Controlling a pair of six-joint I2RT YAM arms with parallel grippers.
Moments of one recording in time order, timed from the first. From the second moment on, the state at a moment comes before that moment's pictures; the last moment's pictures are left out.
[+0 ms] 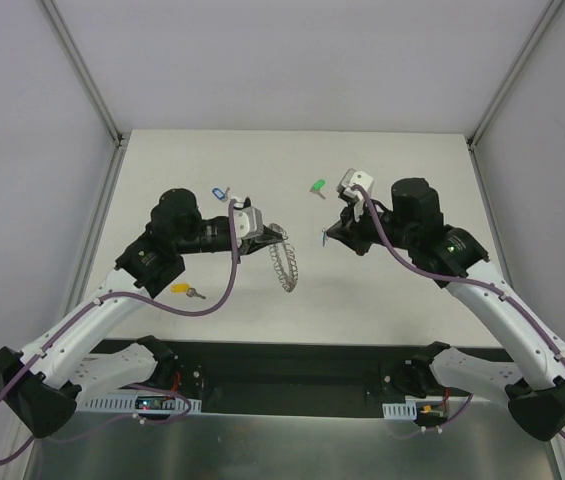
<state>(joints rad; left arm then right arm) -0.63 0.95 0.91 -0.15 0.71 0.34 0.62 1.05 1.10 -0.51 -0.39 -0.20</state>
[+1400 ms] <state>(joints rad) -0.63 1.04 1.03 -0.24 0.96 0.36 0.94 1.21 1.44 -0.86 -0.31 -0.52</state>
